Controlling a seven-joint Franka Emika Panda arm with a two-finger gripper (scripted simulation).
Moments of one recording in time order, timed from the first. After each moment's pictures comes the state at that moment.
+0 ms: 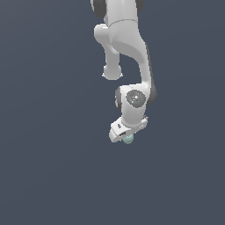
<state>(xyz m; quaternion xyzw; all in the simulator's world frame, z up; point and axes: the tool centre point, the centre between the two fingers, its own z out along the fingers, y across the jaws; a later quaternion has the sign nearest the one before) 0.018 0.081 0.045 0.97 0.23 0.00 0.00</state>
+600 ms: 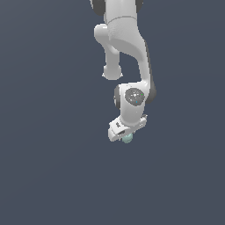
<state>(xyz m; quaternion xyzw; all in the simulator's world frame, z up) 0.017 0.075 0.053 0.97 0.23 0.00 0.00</state>
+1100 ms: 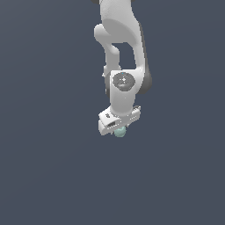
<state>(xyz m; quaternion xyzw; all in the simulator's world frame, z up) 0.013 0.034 0.112 0.97 0.23 0.00 0.00</state>
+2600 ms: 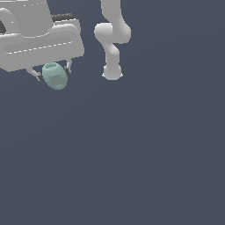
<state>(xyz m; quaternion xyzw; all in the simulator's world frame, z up) -0.001 -0.174 0.411 0.97 0.23 0.00 0.00</state>
